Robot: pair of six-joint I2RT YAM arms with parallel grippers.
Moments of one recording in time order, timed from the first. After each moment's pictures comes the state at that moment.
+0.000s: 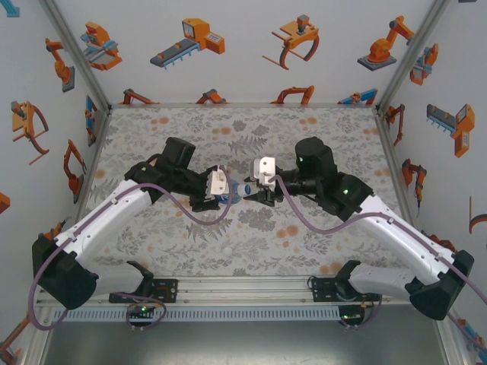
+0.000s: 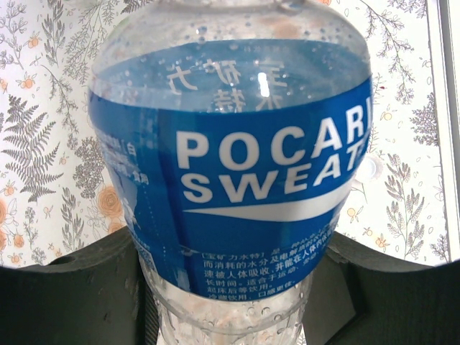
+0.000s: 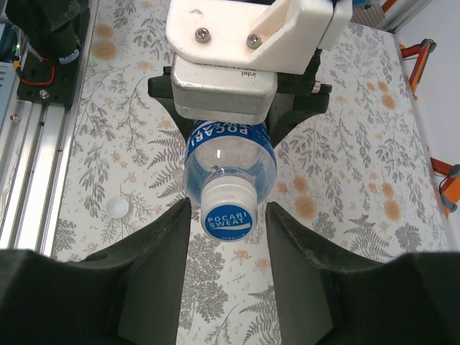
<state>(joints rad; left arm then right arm) -0.64 1.26 1.12 -0.75 0.63 0.98 0.80 1.12 1.15 -0.42 -0.65 -0.60</state>
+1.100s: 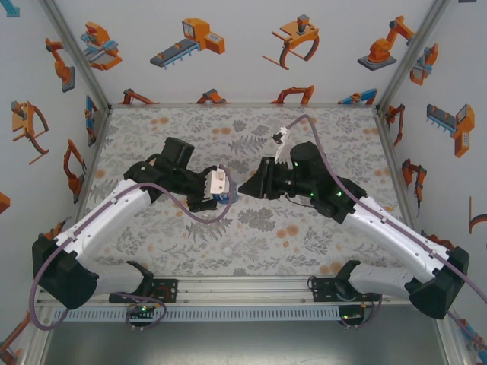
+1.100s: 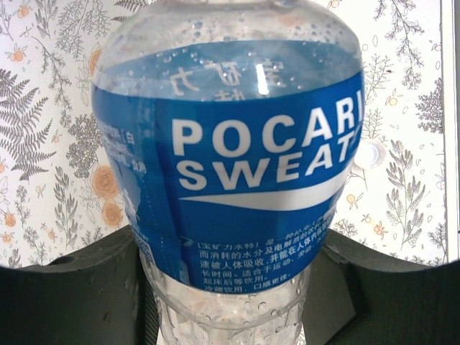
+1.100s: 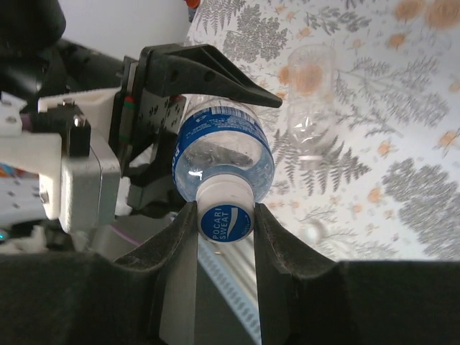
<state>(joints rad) -0.63 1.26 1.12 -0.78 0.59 0.97 0.81 1.13 1.08 -0.36 -0.28 0.76</state>
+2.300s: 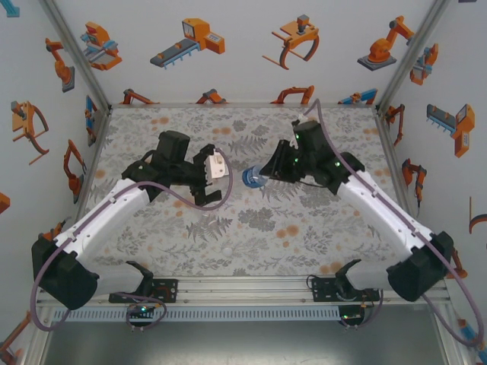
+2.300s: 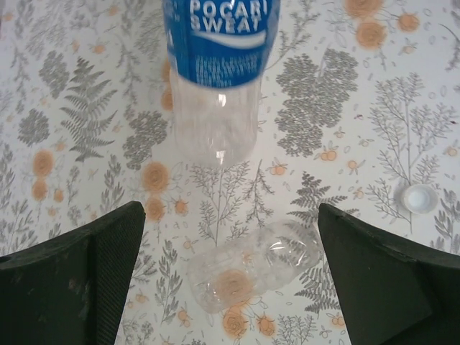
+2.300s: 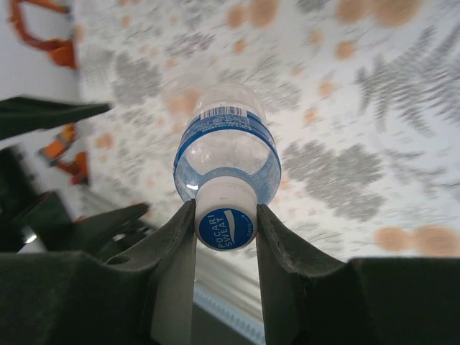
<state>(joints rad) -0.59 1.26 1.12 -0.58 0.52 0.80 0.57 1.34 1.30 -0.70 -0.19 0.71</state>
